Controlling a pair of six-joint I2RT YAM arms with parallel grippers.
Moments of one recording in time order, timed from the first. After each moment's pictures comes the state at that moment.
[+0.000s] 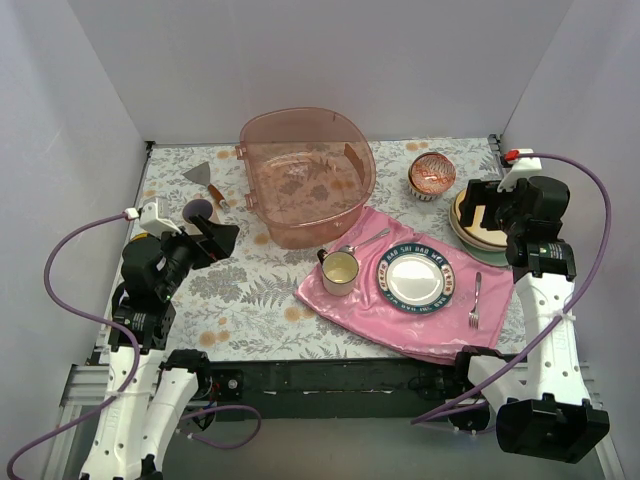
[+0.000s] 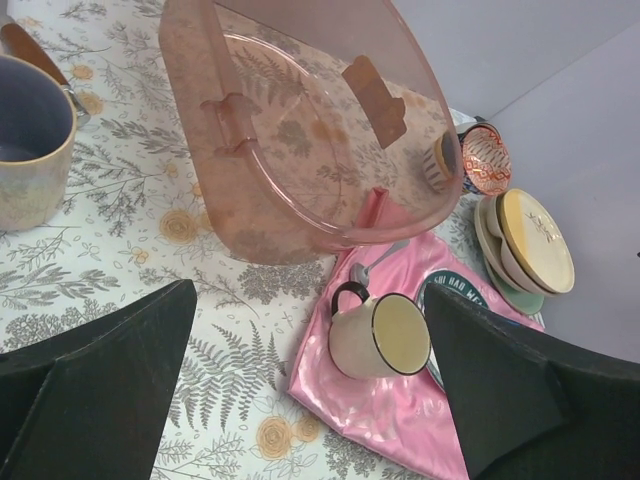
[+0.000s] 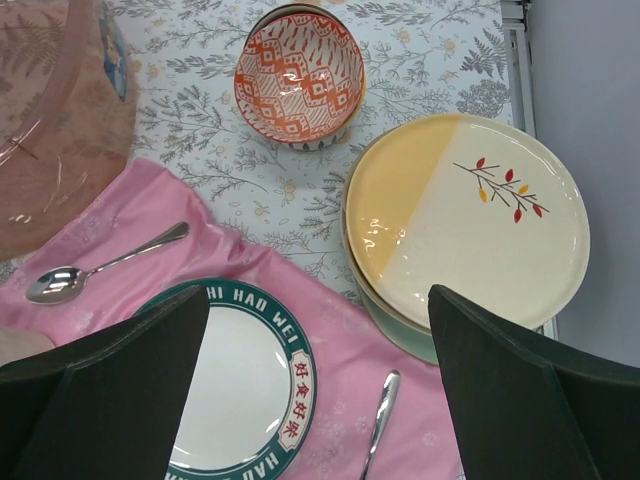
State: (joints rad) left arm -0.10 0.56 0.78 -0.42 0.19 -0.58; right arm -0.11 0.94 1.04 -0.51 -0.20 -0.06
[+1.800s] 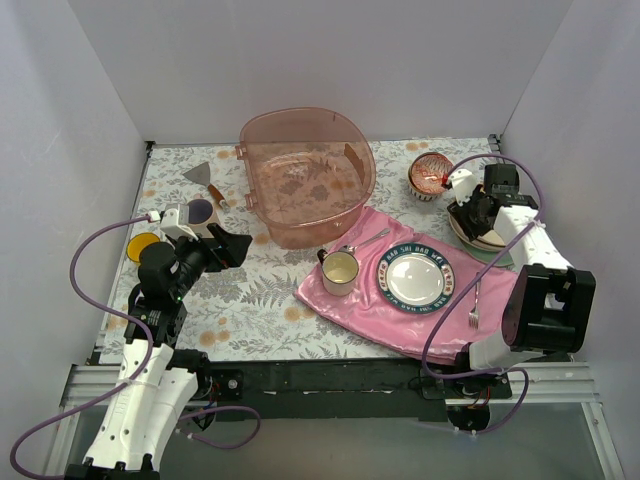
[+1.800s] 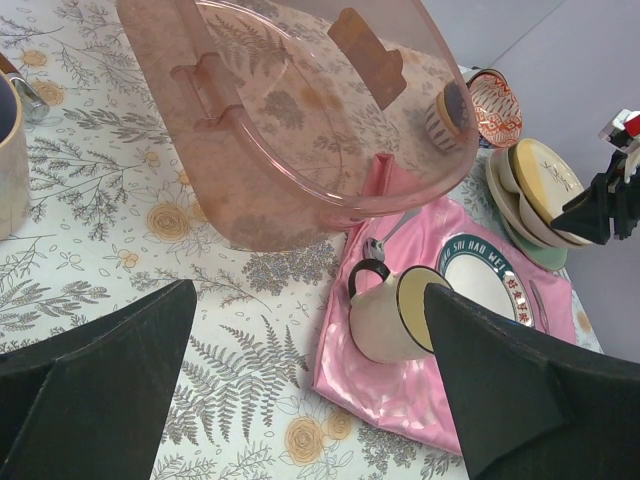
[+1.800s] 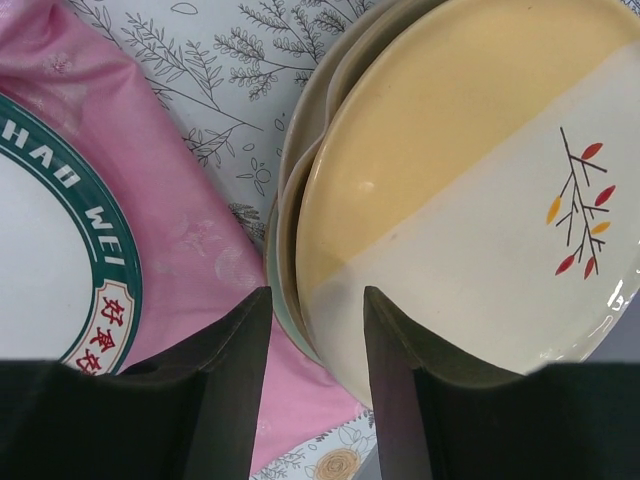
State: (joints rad) left arm -0.12 0.56 0.59 -0.22 0.28 -0.50; right arm -0.08 1.50 1.11 -0.60 -0.11 -0.72
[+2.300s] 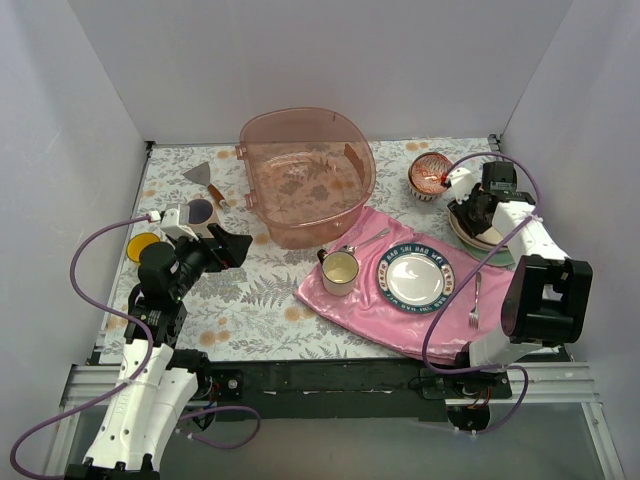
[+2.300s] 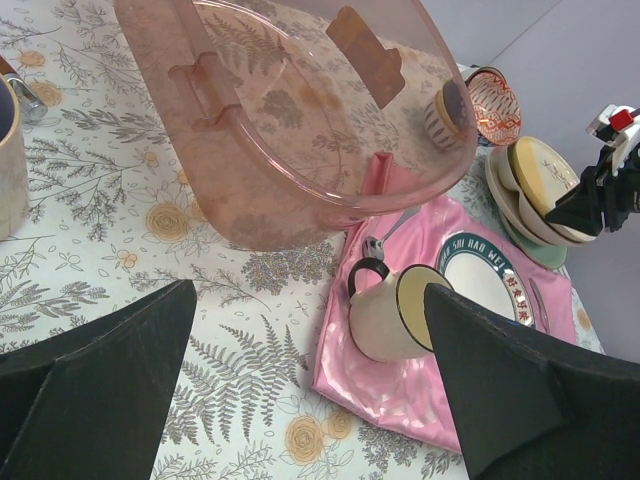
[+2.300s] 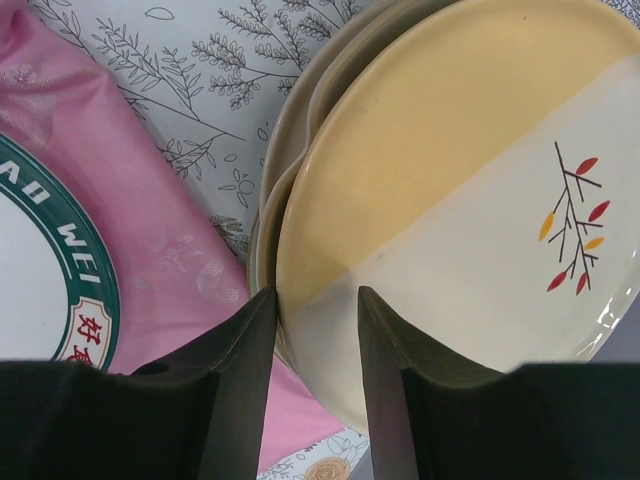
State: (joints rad) left arm -0.12 0.56 0.59 -0.22 0.28 -0.50; right arm -0.08 1.55 1.13 -0.58 -0.08 -0.73
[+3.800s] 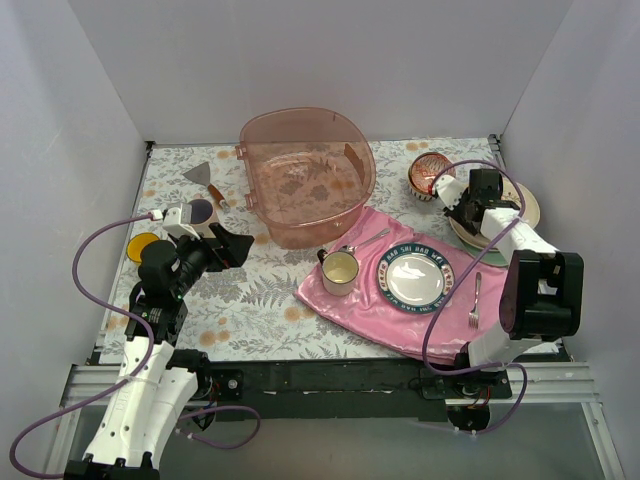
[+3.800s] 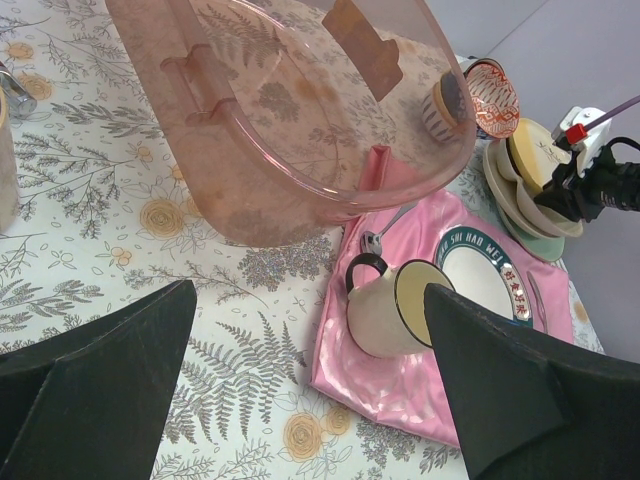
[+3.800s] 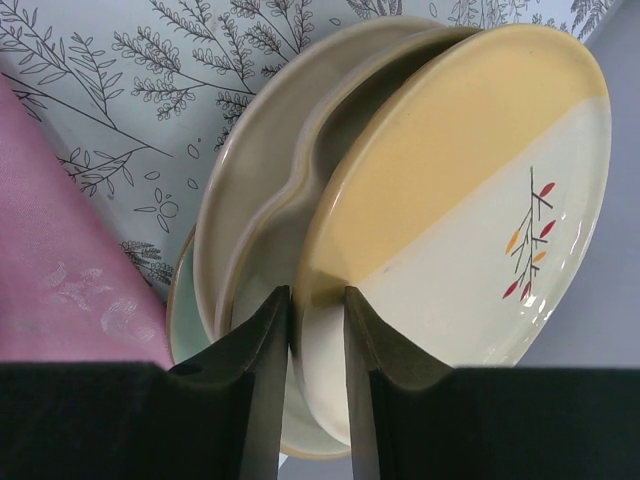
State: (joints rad) left arm -0.12 0.58 0.59 -0.21 0.30 -0.50; right arm -0.03 1.59 1.05 -0.37 0.07 -0.93
